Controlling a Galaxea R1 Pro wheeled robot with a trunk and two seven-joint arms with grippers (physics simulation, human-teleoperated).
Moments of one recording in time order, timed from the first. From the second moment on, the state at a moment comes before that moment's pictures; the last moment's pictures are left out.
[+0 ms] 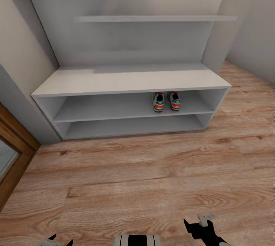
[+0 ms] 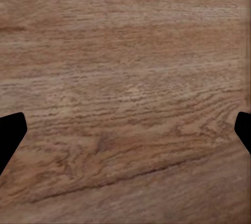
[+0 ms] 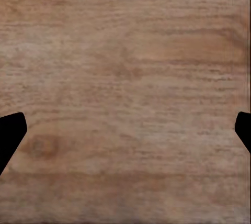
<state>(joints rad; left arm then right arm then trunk) -0.19 0.04 1.01 -0.67 -0.55 -0.38 -0.95 -0.47 -0.13 0.02 -0.13 -0.01 -0.35 0.19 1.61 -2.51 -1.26</state>
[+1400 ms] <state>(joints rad) -0.19 0.04 1.02 -0.66 -0.55 -0.38 -0.95 -0.46 -0.14 0.01 -0.13 -0.01 -0.37 0.19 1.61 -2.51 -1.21</state>
